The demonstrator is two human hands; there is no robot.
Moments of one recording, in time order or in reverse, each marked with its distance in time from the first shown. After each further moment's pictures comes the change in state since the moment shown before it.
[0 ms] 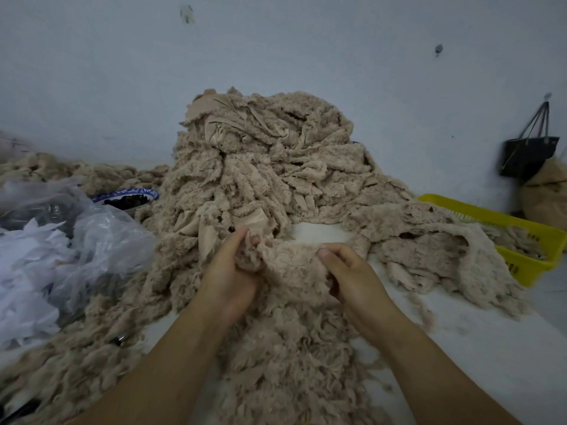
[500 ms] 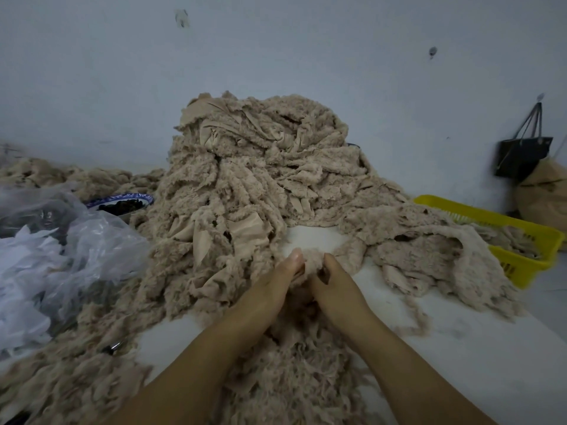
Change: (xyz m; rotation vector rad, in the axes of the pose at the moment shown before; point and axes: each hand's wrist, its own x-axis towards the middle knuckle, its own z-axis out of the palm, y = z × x) left_hand -0.008 -0.038 0.011 0.874 -0.145 -0.041; right_hand 0.003 0.013 0.009 -0.349 0.016 -0.086
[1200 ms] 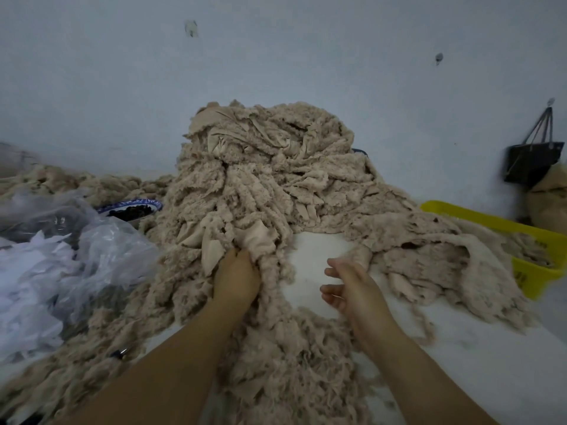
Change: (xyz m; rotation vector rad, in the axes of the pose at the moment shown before) left_hand 0.061 -0.020 -0.056 0.973 0.519 0.009; right_hand 0.008 0.004 -0.016 0.565 0.168 0.261
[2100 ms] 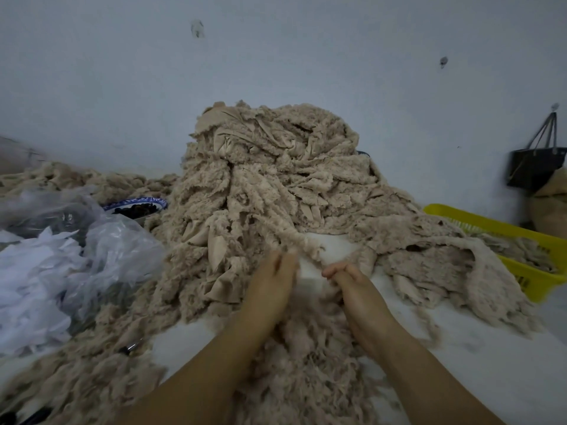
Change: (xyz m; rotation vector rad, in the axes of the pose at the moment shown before) left_hand -0.063 0.051 -0.025 -0.725 -0.114 -0.004; right_hand -0.004 0.001 0.009 -0.299 -0.054 -0.059
